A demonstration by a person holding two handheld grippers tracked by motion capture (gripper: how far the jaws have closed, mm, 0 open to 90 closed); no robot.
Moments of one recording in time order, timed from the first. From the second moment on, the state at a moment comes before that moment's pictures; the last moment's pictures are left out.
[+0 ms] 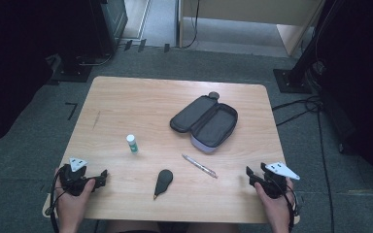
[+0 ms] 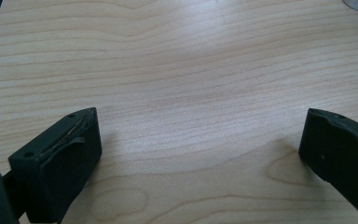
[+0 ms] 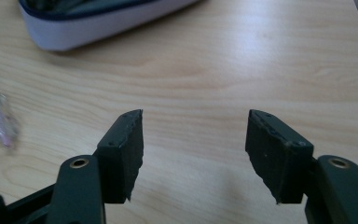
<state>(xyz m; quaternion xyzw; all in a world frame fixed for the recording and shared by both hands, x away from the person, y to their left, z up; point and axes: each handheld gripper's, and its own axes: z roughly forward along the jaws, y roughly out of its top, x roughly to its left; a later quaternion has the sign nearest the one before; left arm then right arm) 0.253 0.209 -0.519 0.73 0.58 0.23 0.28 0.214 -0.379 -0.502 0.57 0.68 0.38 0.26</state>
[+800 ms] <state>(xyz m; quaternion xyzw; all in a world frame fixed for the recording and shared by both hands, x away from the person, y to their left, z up) 0.253 0.209 -0.519 0.73 0.58 0.23 0.28 0.258 -0.324 -0.469 0.49 0.73 0.43 0.23</state>
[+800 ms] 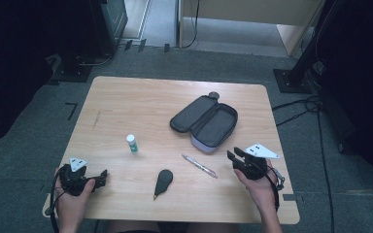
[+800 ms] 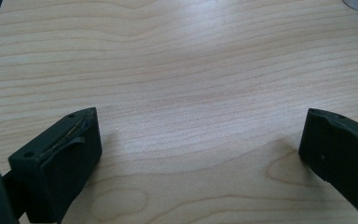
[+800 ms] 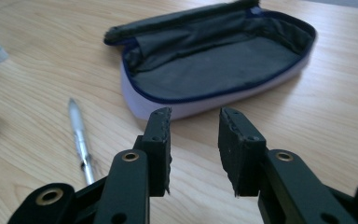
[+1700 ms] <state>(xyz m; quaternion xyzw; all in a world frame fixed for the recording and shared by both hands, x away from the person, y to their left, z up) 0.253 0.209 -0.519 0.73 0.58 0.23 0.28 0.311 -0.268 -0.480 0.43 0.78 0.41 0.19</state>
